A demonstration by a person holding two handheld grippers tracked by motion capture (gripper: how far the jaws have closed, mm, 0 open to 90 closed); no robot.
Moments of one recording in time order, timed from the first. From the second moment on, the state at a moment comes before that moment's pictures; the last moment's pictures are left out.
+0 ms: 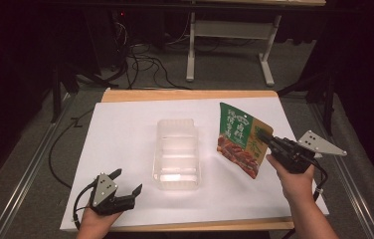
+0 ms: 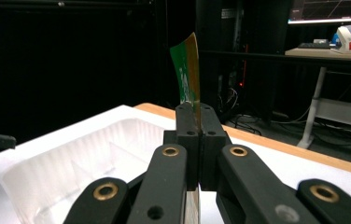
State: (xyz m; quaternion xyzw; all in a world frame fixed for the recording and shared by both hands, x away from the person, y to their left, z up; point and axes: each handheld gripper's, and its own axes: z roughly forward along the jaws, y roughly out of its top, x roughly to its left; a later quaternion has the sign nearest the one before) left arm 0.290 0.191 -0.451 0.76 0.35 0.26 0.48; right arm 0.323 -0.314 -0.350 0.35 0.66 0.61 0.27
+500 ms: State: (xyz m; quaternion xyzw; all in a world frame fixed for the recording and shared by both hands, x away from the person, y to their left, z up) left arm 0.289 0.194 -0.451 0.76 0.35 0.26 0.48; right arm 0.332 -0.301 -0.337 0.33 0.66 0.62 0.26
